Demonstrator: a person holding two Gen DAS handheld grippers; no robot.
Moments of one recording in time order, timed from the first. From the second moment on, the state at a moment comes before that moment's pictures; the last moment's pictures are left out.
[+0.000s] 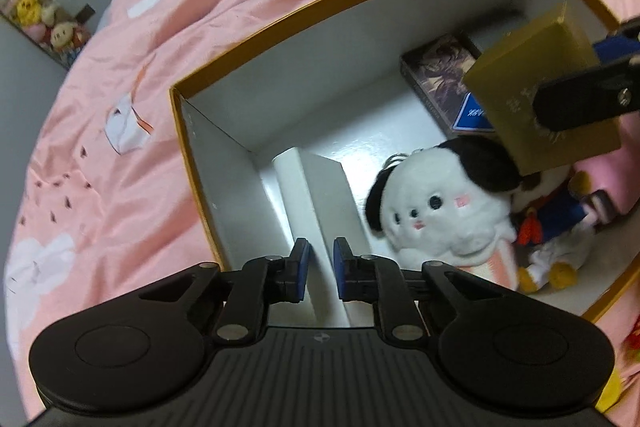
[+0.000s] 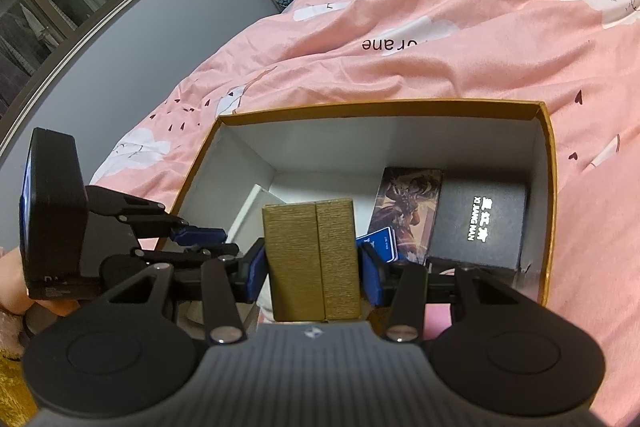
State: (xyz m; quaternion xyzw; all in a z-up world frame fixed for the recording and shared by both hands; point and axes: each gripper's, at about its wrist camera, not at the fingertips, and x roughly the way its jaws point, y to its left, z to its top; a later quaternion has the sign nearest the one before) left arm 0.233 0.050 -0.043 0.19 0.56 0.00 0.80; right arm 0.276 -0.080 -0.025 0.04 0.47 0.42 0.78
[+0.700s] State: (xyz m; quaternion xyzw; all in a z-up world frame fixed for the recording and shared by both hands) left arm 0.291 0.056 -0.044 0.19 0.55 -0.07 0.81; right arm 0.286 -0.046 -0.008 -0.05 0.43 0.46 0.78
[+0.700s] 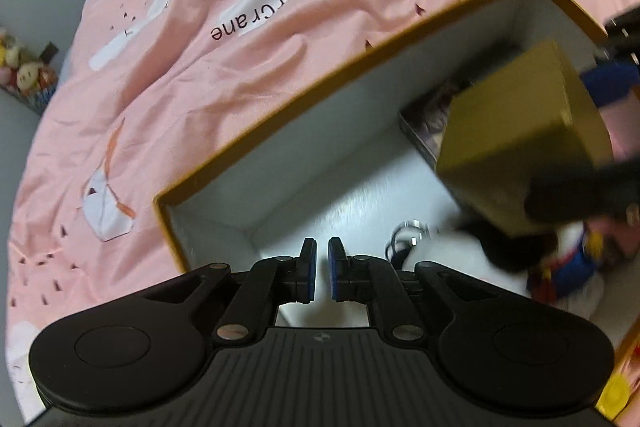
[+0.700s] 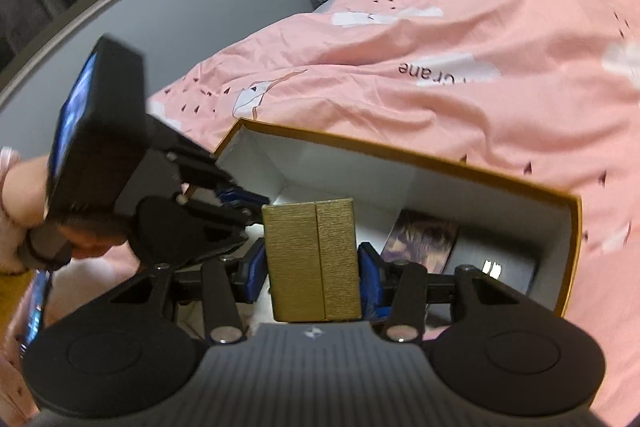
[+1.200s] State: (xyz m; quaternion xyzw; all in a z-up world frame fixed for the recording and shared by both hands) left arm 0.324 0.063 -0.081 0.14 0.61 -0.07 0.78; right arm 0.298 -0.018 -0.024 -0.17 0.39 0.48 0.77
